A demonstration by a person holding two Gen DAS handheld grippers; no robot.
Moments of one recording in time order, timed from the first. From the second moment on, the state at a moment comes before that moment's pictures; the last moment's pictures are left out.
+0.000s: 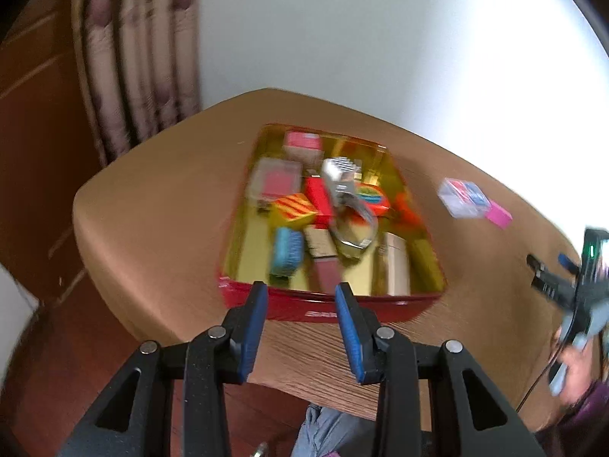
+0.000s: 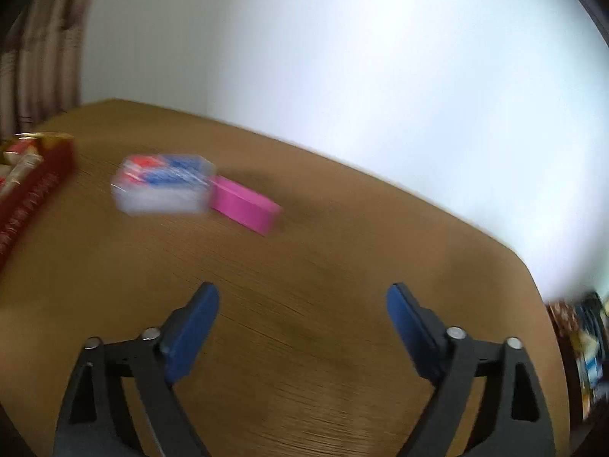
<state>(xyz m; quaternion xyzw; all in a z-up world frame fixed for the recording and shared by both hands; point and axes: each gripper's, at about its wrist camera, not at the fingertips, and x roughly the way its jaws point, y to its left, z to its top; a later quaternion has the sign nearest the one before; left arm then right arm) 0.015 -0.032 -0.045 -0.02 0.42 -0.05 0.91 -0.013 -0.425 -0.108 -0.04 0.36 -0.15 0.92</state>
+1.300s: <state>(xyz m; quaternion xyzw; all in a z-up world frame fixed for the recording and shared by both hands) 0.008 -0.186 -0.098 0.06 0.49 -0.25 0.83 0.135 -0.306 -0.074 -0.50 0.40 0.30 0.70</state>
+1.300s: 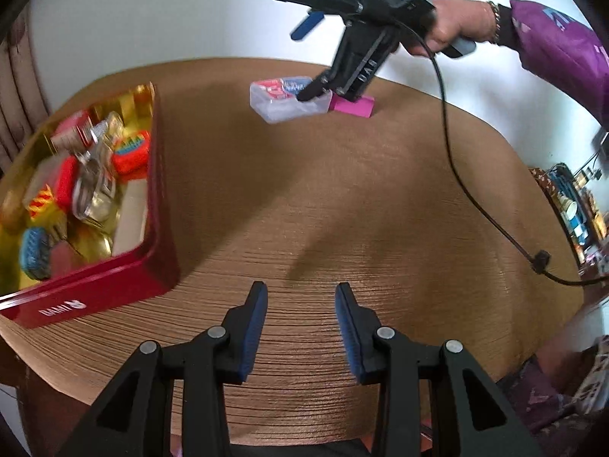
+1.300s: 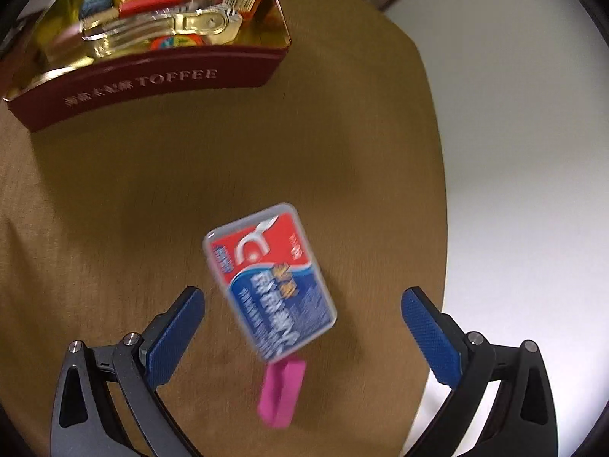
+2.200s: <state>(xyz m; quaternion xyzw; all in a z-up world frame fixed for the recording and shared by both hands) 0.022 -0.184 -0.109 0.03 0.50 -0.25 0.83 0.171 -0.296 -0.049 -0.32 0.49 0.32 0.74</state>
